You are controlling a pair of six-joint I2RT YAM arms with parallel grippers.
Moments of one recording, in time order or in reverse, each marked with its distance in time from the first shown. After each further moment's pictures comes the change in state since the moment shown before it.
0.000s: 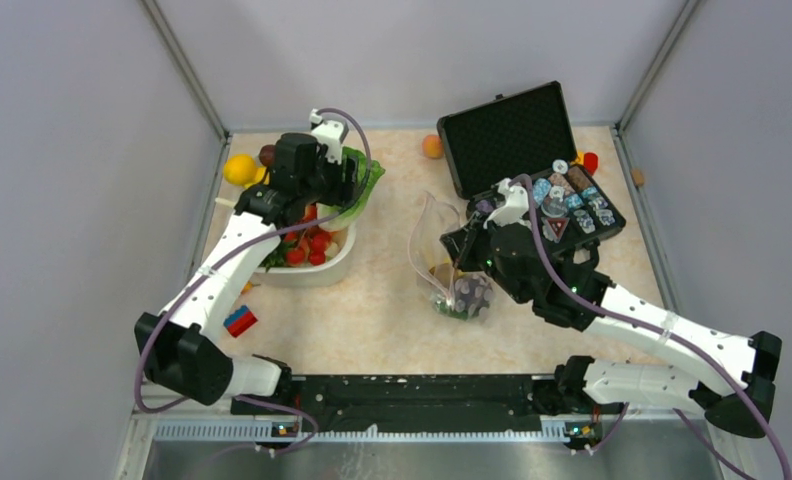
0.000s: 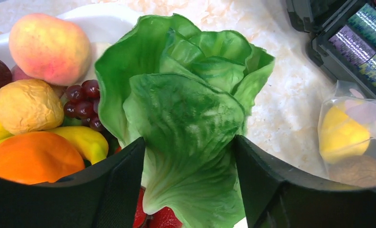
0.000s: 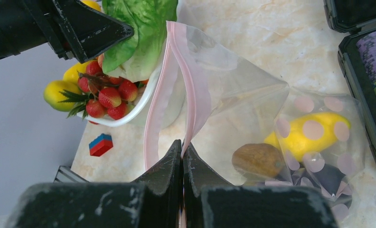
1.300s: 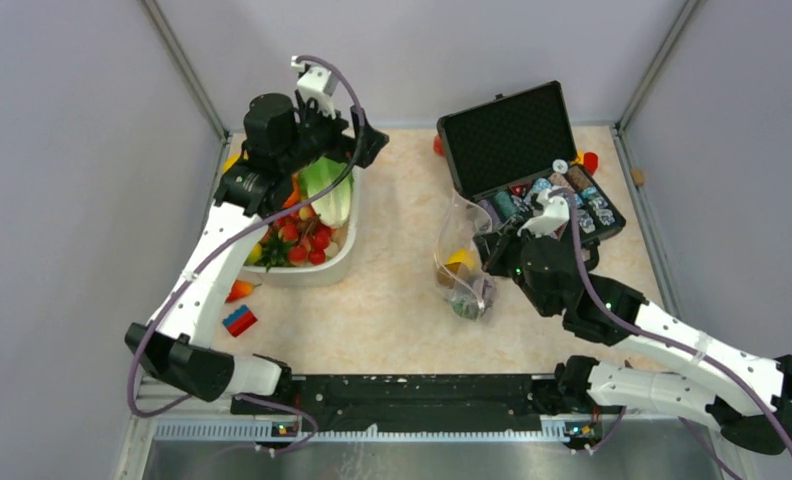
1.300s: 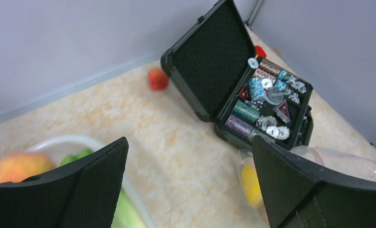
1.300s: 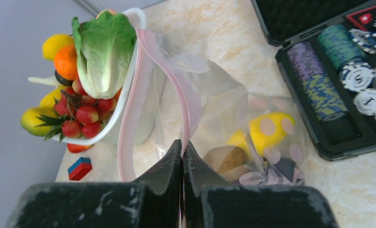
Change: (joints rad) left arm -0.001 -0.020 0.222 0.137 0.256 -0.109; right arm 0.004 -0.150 -0.055 -0.089 0.156 0.000
